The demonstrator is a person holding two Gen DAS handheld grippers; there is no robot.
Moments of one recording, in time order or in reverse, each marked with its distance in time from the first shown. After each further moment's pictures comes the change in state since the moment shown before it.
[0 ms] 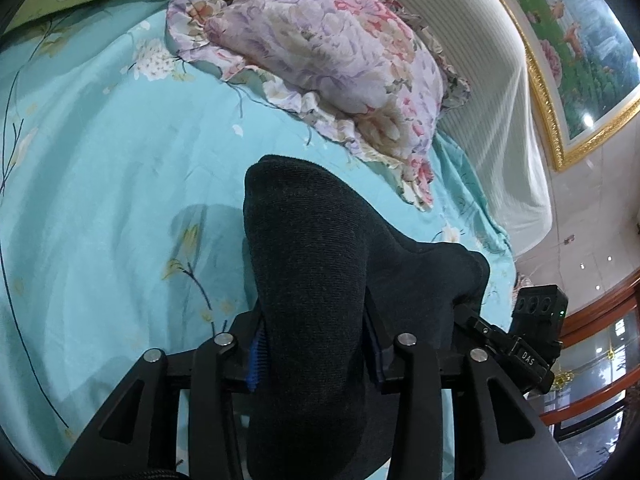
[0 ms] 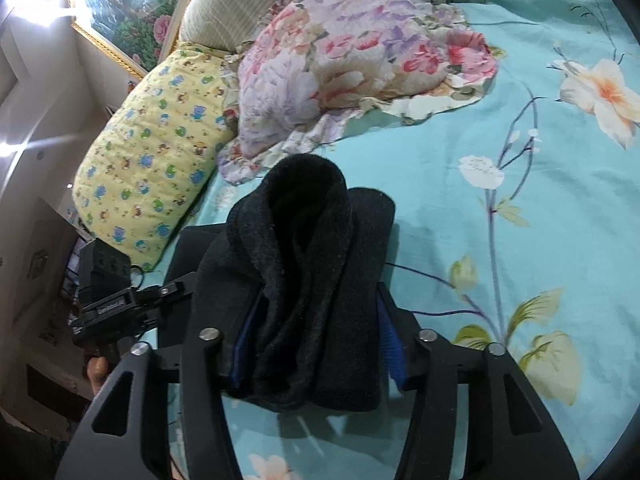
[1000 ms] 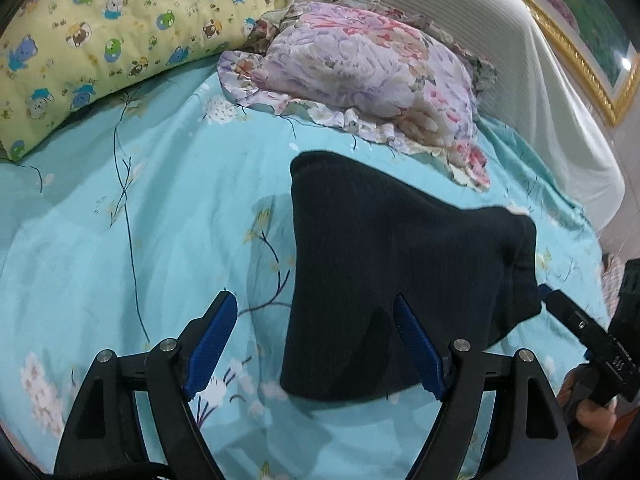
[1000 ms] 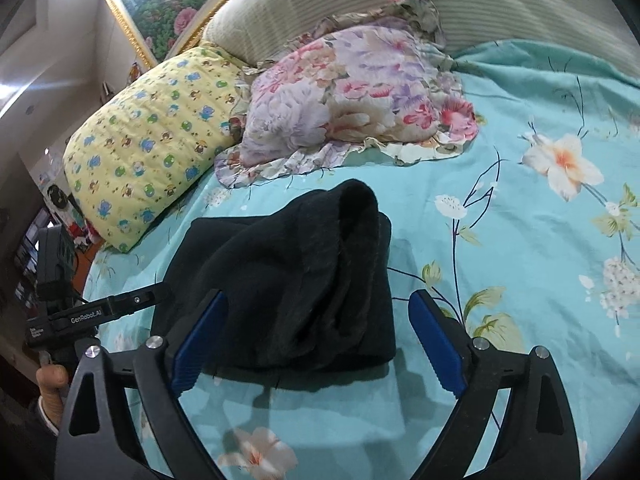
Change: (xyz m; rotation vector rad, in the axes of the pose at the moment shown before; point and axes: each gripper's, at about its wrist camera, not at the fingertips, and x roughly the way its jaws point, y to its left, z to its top) left arm -0.042 -0.048 -0.056 0.156 -0.118 0.396; right arm -0.044 0.044 -0.028 -0.182 -0.118 -0.164
